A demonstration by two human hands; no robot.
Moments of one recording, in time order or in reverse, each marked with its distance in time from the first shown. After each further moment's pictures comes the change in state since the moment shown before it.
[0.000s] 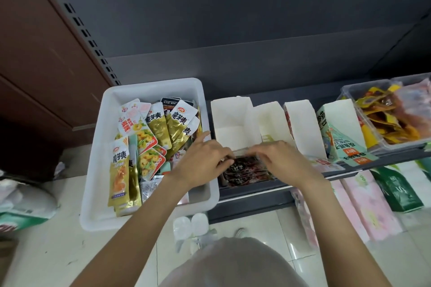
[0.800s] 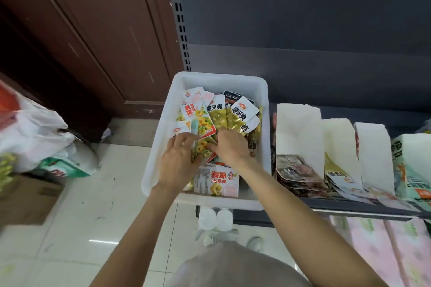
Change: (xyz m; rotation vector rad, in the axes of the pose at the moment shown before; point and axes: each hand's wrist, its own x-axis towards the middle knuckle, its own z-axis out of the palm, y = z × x) left_hand -0.128 -0.075 -0.004 -0.031 0.323 -0.787; right_hand 0.129 -0.167 0.094 0.029 -0.076 0.035
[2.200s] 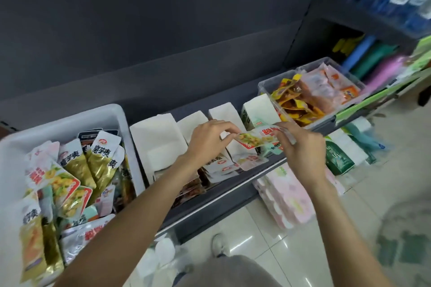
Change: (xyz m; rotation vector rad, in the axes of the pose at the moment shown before) left_hand 0.048 0.312 0.093 -0.413 -0.269 0.831; right_hand -0.231 0.267 -0.137 -0.057 0.994 0.351
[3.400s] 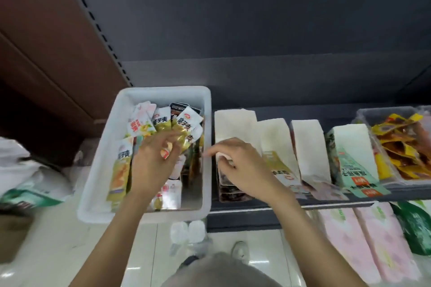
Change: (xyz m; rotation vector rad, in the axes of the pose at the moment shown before) left_hand -0.179 -0.046 -0.135 0.199 0.504 -0.708; right_hand -0.007 -0.180 0.087 0.548 -0.920 -0.416
